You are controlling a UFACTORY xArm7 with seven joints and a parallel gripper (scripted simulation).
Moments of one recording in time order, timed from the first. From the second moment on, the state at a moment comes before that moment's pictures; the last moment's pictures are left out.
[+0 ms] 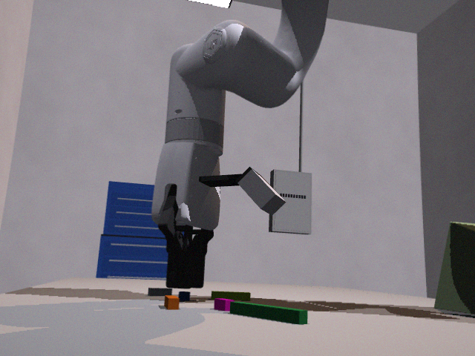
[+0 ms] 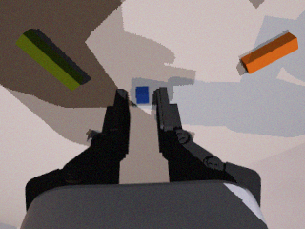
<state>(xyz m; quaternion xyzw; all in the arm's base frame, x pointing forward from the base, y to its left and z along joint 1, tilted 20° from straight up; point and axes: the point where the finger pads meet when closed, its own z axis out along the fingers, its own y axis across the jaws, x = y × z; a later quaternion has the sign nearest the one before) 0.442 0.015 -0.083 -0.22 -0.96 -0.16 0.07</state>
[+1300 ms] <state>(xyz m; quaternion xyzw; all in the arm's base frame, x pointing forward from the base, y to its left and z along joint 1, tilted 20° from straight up) 0.441 0.020 -0.096 -0.22 -0.96 -0.16 0.07</state>
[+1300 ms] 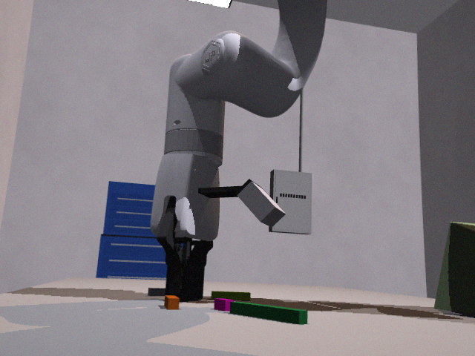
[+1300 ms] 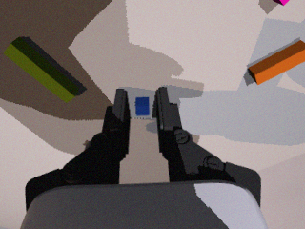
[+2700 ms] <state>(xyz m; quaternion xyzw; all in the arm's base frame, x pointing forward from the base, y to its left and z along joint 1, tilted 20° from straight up) 0.441 0.020 -0.096 -0.22 -0.96 -0.16 0.07</state>
